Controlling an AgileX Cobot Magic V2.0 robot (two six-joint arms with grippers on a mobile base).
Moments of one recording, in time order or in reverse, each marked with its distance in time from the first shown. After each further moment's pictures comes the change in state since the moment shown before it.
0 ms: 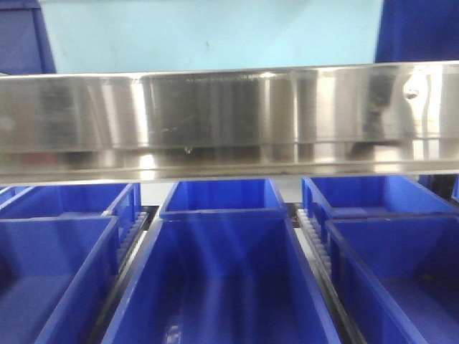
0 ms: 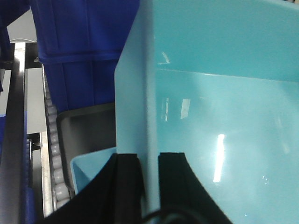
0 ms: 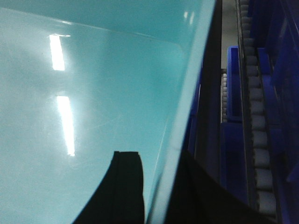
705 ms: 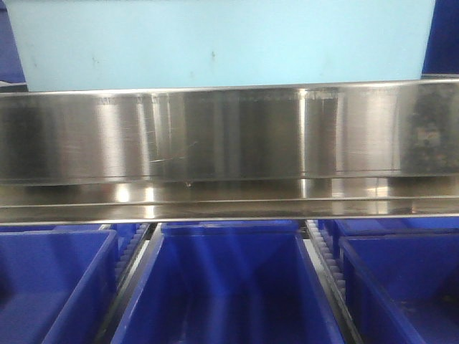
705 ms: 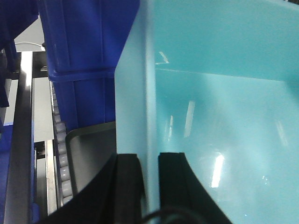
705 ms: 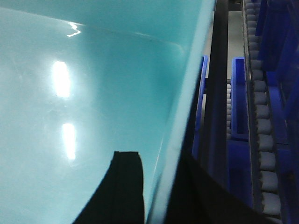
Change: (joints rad) left arm 0.000 0.000 0.000 0.000 0.000 0.000; right arm 0.000 0.000 0.000 0.000 0.000 0.000
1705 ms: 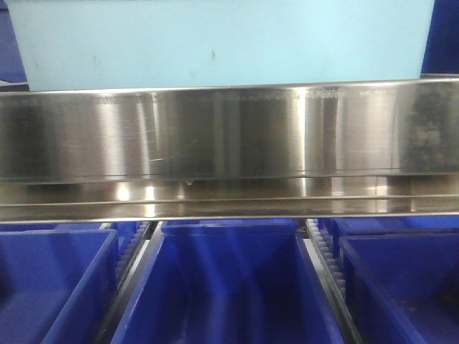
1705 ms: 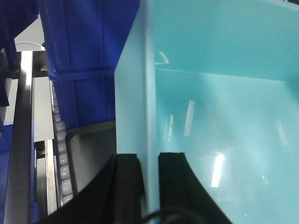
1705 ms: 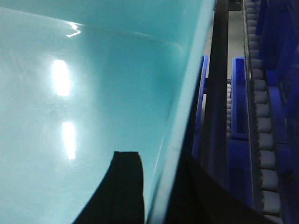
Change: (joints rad) left arm 0.000 0.000 0.000 0.000 0.000 0.000; right arm 0.000 0.000 0.000 0.000 0.000 0.000
